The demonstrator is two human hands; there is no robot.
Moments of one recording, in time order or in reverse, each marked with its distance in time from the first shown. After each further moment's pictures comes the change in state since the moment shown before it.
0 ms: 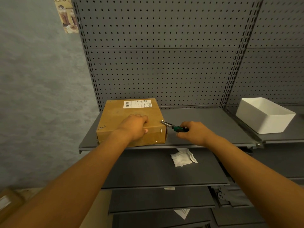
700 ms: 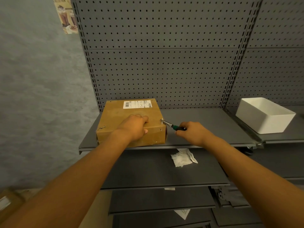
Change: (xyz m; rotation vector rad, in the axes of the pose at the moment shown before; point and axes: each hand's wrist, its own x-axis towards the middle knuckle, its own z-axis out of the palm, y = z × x) left_hand 0.000 0.000 -0.001 0.023 -0.001 0.020; right_hand 0.001 -0.004 0.004 0.046 0.018 0.011
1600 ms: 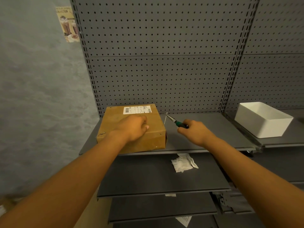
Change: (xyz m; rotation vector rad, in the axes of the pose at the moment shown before) left_hand 0.004 -0.007 -0.016 -0.051 0.082 0.002; right_hand 0.007 -0.001 -0.011 0.066 0.115 0.014
